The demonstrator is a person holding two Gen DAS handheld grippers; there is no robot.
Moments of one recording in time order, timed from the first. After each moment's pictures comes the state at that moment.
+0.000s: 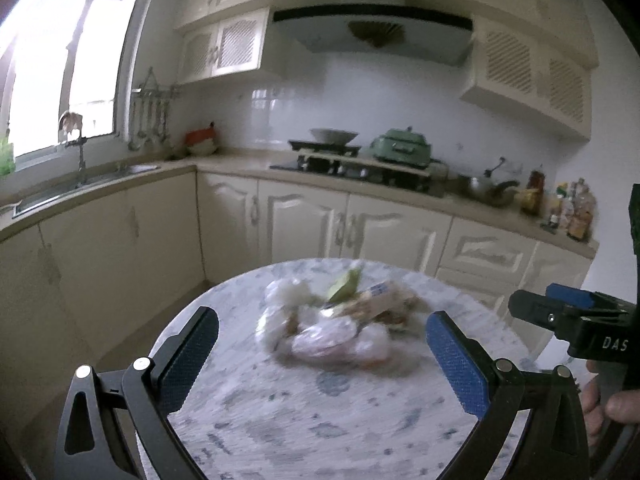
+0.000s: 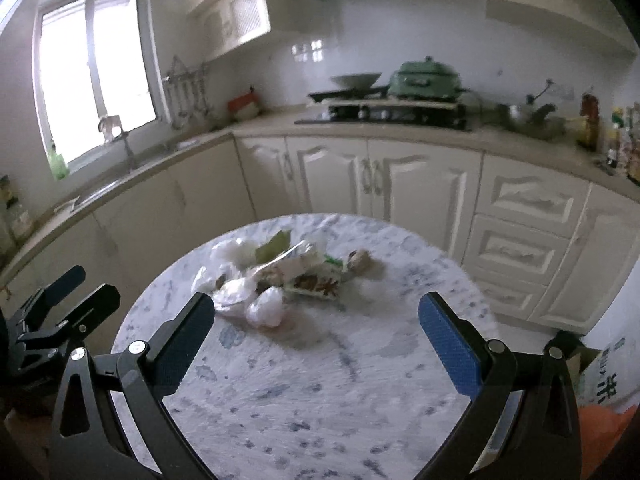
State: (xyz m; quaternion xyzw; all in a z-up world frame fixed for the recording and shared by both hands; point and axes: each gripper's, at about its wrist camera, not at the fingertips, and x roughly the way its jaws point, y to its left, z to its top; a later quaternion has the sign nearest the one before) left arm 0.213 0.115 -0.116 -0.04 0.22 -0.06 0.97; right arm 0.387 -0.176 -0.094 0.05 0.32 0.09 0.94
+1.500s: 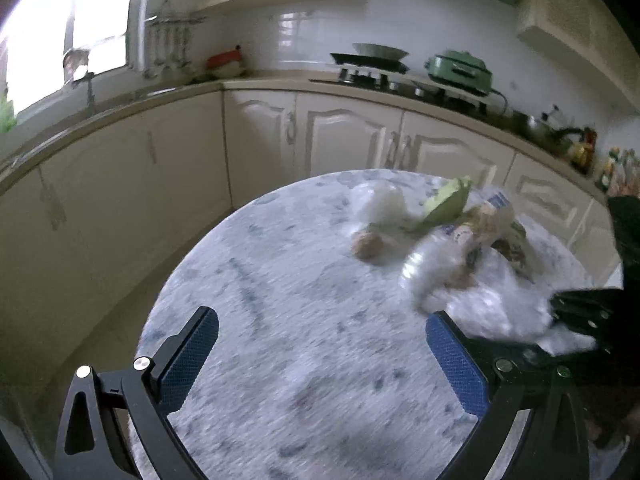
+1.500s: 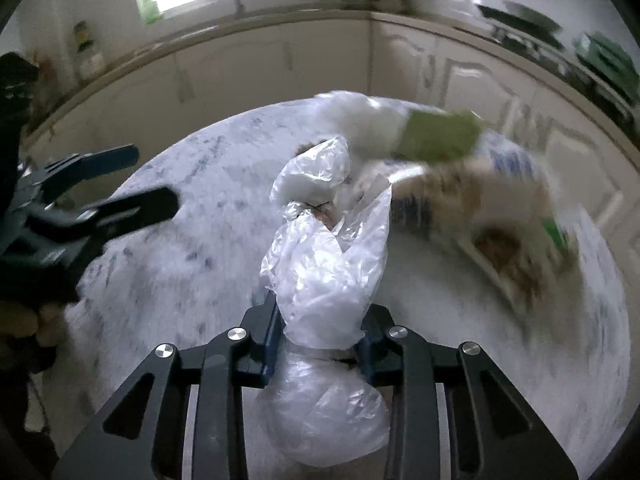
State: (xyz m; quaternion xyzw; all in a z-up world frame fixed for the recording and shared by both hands) left arm 0.406 0.148 -0.179 -0.04 0.33 -0.02 0.94; right arm 0.473 -0.088 -0.229 -0.08 0.44 0.30 0.84
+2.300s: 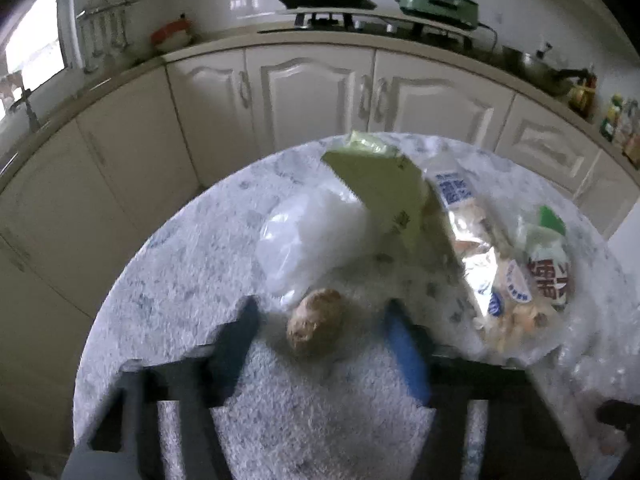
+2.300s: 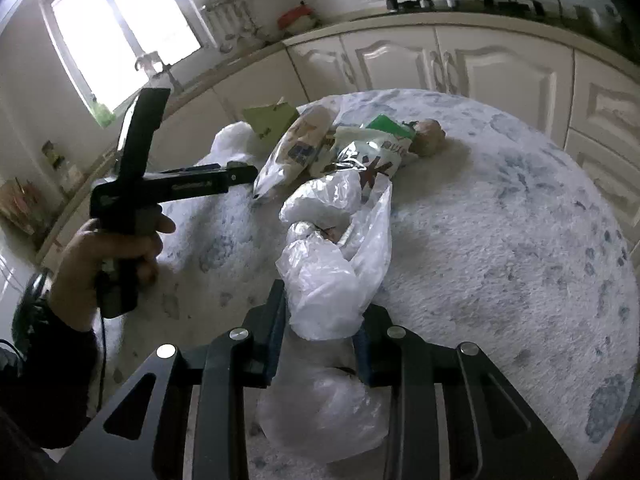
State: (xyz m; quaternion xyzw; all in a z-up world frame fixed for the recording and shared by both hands) left arm 0.570 0.104 -0.220 0.02 0.42 -0.06 0.91; right arm 0.460 -0.195 -0.221 0.09 0.44 0.24 0.86
